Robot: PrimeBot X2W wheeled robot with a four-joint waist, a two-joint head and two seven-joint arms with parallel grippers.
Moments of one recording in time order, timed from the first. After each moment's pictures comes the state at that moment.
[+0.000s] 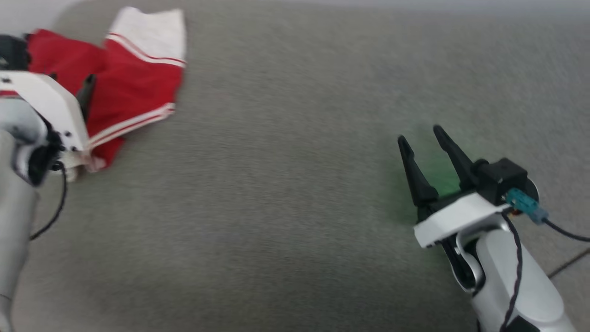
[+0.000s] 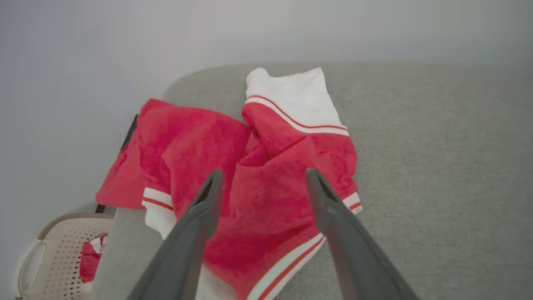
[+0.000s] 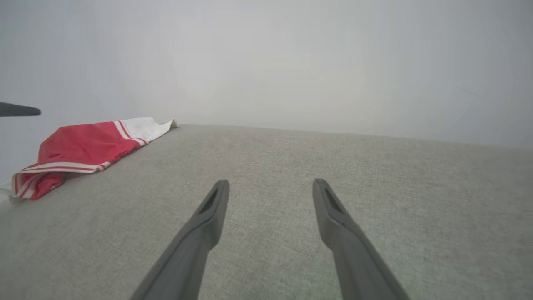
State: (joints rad) left arm -0.93 0.54 -0.39 0.85 -0.61 -0.13 0.24; right arm -0.41 -0.16 0.25 0.39 0.33 0.13 -0.26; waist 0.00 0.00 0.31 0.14
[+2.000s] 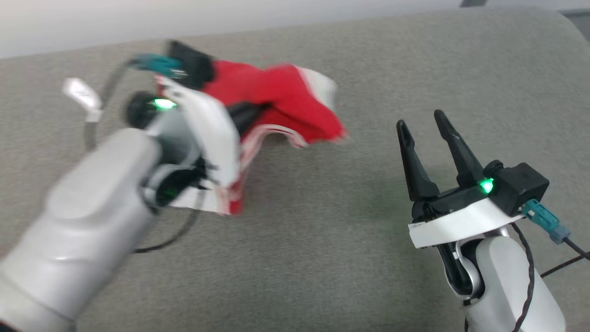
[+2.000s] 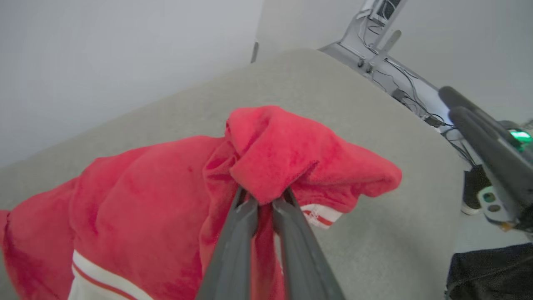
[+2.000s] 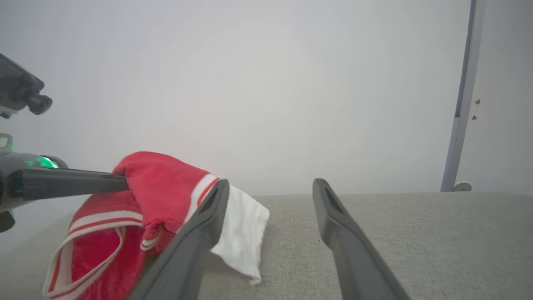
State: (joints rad) left arm -0.96 0.53 -0.91 0.37 -1.07 -0.13 0.26; right arm -0.34 -0.11 0.22 0.17 0.34 0.13 -0.26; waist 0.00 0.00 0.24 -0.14
